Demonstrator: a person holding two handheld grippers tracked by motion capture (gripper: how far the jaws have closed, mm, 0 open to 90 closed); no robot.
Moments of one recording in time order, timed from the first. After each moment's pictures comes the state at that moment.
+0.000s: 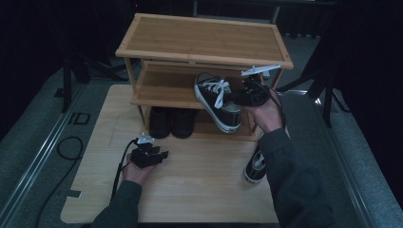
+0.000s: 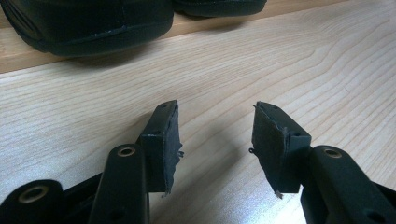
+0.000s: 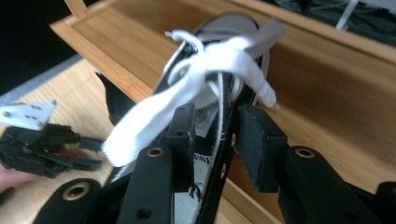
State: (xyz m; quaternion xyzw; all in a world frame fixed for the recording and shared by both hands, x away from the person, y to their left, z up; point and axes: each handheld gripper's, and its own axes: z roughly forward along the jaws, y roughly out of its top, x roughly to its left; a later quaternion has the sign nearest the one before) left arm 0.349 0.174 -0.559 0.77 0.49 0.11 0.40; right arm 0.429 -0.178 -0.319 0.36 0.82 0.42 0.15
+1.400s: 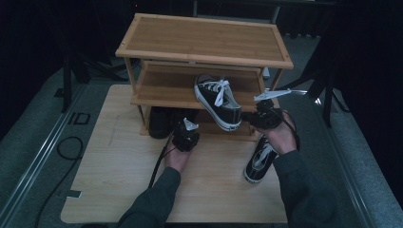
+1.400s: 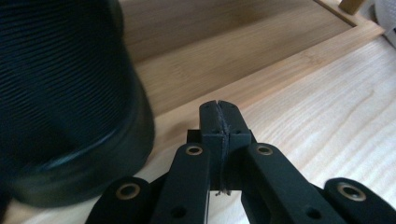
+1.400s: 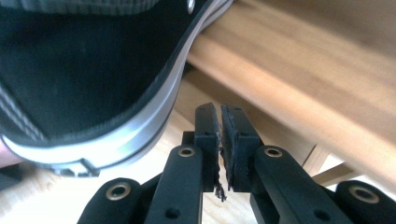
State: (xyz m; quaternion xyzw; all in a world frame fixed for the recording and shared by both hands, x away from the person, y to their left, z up) left arm 0.402 0.037 -0.533 0.78 0.46 0.18 0.38; right arm 0.398 -0.221 -0.370 0.38 0.83 0.37 0.16
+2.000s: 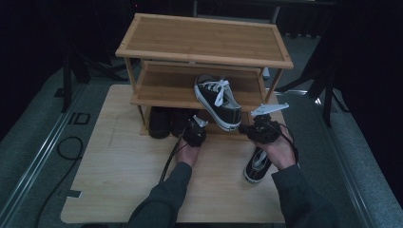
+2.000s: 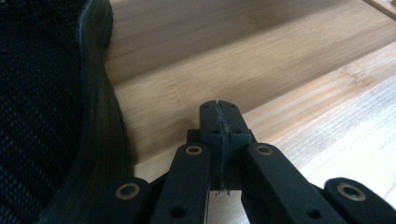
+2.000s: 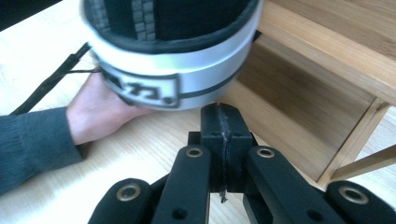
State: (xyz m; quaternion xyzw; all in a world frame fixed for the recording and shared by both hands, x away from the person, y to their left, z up) left arm 0.430 0.006 -0.551 0.77 0.48 0.21 0.36; right arm 0.364 -0.215 -0.385 0.35 0.85 0.38 0.14
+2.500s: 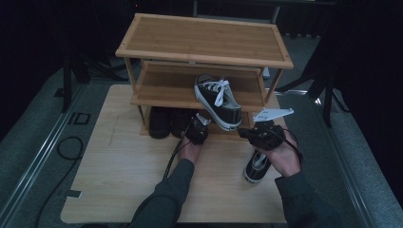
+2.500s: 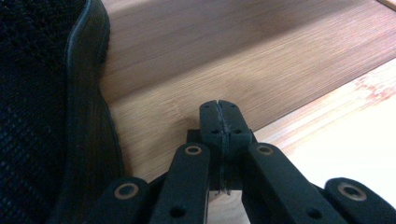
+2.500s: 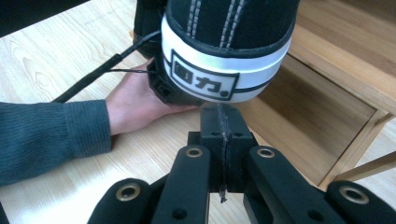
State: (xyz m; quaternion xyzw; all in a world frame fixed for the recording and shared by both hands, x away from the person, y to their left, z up) left arm 0.442 -0.002 -0.554 0.78 0.47 0.23 0.35; right arm 0.337 -0.214 -0.371 0.32 0.85 0.39 0.16
